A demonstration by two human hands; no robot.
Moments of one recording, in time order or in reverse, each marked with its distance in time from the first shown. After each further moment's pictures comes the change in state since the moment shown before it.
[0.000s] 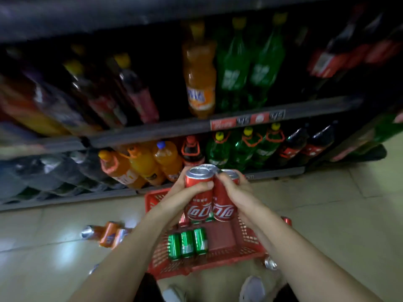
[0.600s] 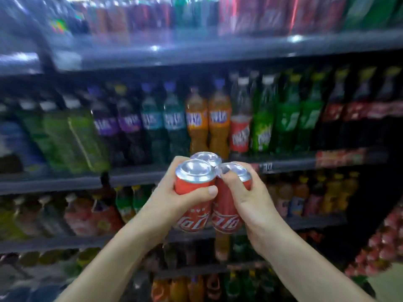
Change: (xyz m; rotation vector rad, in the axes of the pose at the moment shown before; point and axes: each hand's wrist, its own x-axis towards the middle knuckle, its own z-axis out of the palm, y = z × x) left_hand -0.374 0.569 0.098 0.233 -0.008 0.714; right_hand -0.385 -0.563 0.016 0.185 -0.218 -0.662
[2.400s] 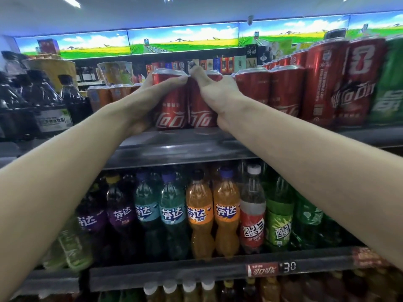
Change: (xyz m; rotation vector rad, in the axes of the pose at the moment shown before) left_hand 0.288 0.229 -0.081 0.182 0.067 0.180; right_hand 0.297 -0.249 0.104 -0.183 0.069 -0.242
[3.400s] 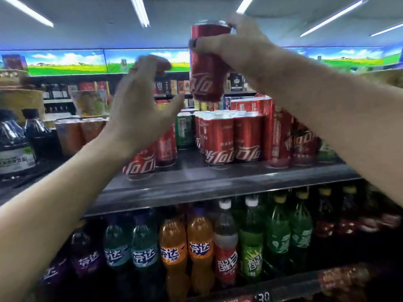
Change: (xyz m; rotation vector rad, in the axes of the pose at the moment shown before) left_hand -0.013 0.069 0.055 0.845 0.402 0.779; right_hand -0.004 -0.137 -0.102 -0.377 0.014 -0.481
